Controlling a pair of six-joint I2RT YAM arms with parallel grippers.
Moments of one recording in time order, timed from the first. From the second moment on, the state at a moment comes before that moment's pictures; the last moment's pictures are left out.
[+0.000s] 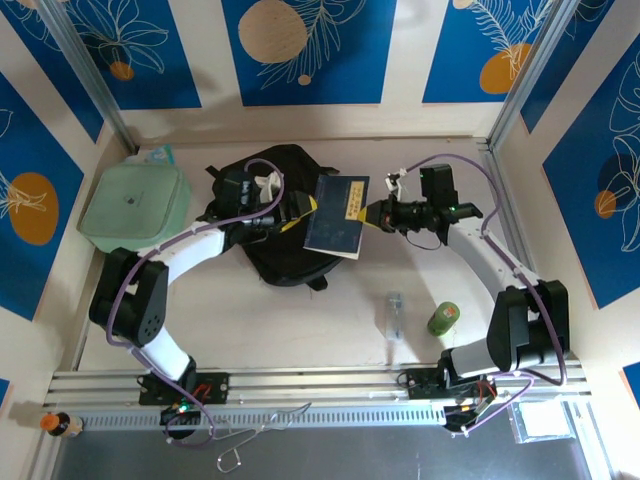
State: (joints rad) left arm -0.41 1.64 1.02 0.13 0.72 -0.84; right arm 0.19 1.42 1.05 -0.41 -0.89 0.55
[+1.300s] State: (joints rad) left arm -0.35 1.48 0.96 0.23 0.41 -1.03; right arm 0.24 1.44 0.87 0.00 -0.83 0.97
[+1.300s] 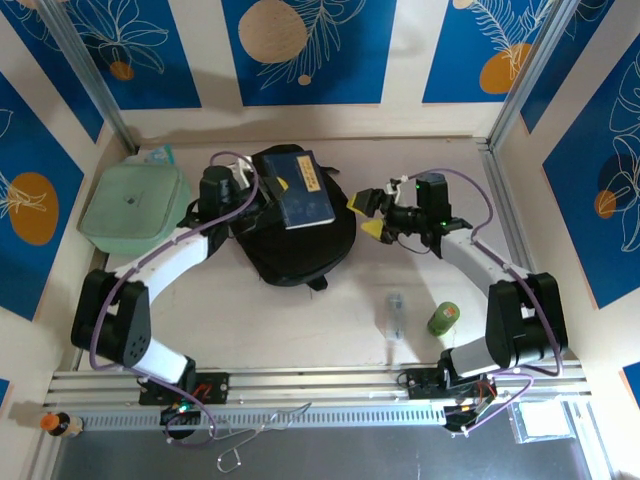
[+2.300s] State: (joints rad) left arm -0.45 1.48 0.83 0.51 -0.03 -1.34; right arm 0.54 1.78 0.99 0.61 -0.54 1.67
